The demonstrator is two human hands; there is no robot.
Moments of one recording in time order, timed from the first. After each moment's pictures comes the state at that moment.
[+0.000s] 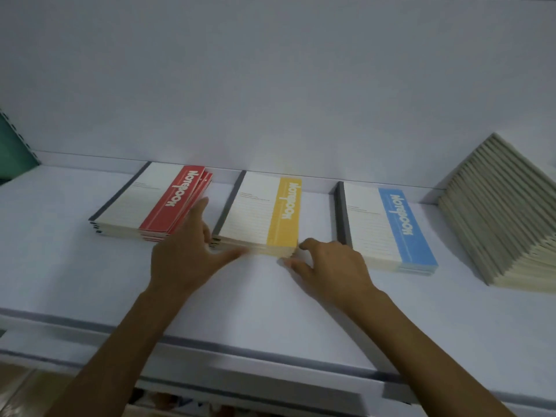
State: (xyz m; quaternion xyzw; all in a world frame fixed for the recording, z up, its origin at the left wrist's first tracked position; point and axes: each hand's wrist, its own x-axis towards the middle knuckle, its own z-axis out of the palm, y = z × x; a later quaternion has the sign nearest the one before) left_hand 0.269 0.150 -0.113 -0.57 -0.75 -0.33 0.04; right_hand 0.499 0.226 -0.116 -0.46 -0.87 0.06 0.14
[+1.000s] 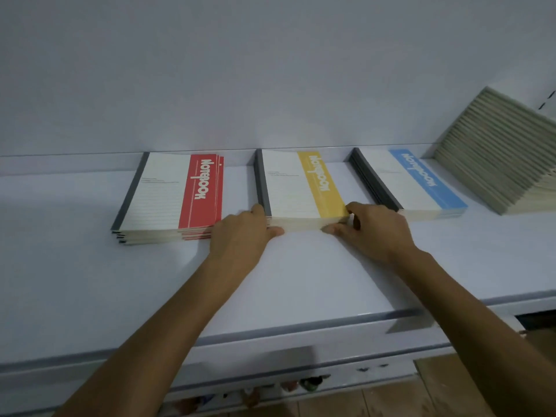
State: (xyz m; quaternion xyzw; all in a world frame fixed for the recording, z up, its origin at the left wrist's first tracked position) left_hand 0.213 0.185 -0.135 -0.73 -0.67 -0.10 0.09; right_hand 0.455 0.214 -0.127 -0.60 -0.78 0.03 0.18
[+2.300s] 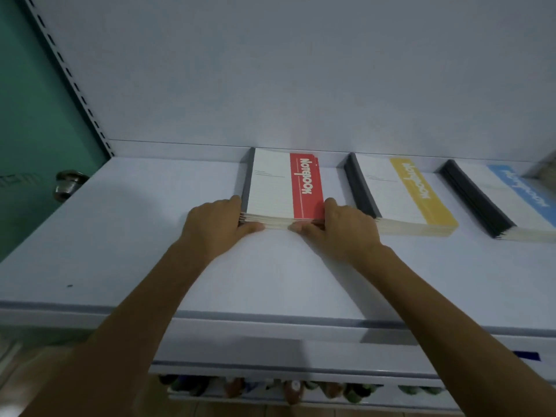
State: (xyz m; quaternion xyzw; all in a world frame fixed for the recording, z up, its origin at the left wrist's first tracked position) left_hand 0.011 0.129 -0.118 -0.69 -0.72 -0.08 0.06; right_hand 0.246 0.189 -0.124 -0.55 -0.83 0.04 0.12
